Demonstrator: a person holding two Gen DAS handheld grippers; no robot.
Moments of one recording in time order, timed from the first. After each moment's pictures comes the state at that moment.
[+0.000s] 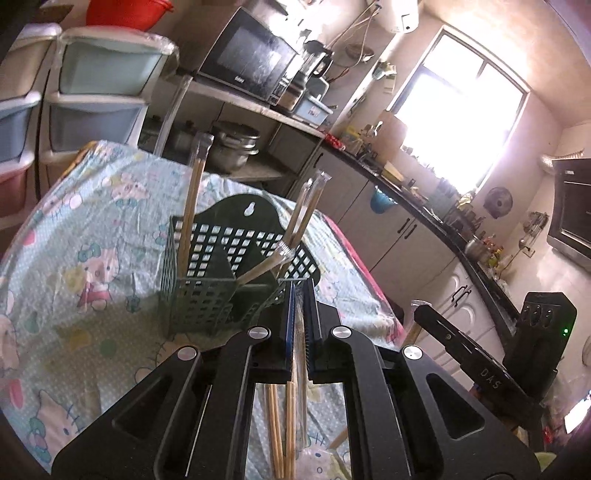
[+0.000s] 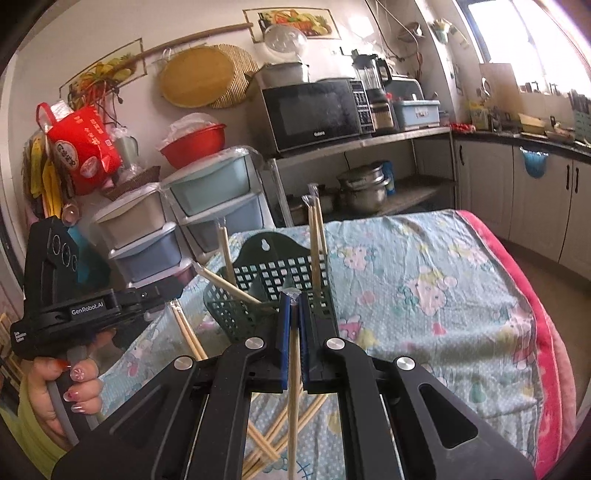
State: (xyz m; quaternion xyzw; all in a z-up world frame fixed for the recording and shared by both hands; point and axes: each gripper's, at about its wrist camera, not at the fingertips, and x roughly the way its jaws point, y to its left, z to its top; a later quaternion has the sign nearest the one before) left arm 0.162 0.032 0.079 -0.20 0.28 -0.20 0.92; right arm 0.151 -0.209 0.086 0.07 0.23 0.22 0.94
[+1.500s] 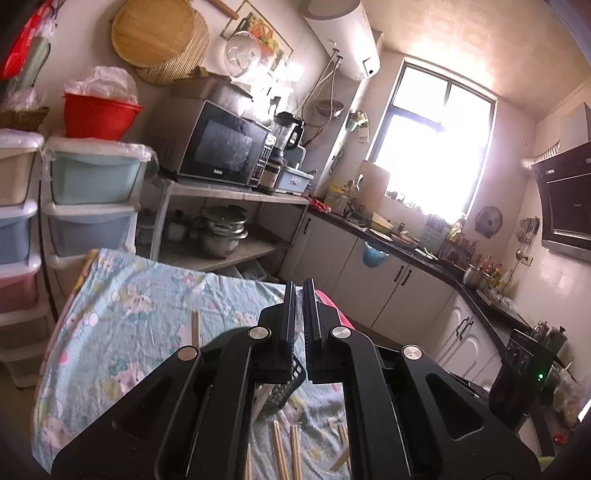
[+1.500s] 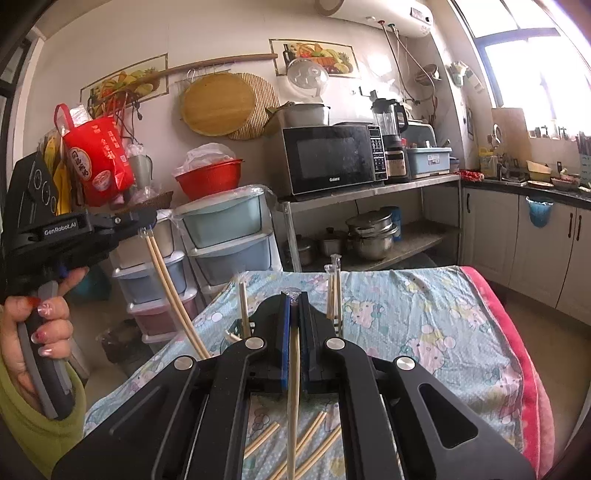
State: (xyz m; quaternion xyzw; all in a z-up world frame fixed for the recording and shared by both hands) left arm 0.156 0.050 0.190 -0.15 0.15 -0.19 0.96; right arm 0.150 -0.190 0.139 0.04 0.16 0.23 0.96
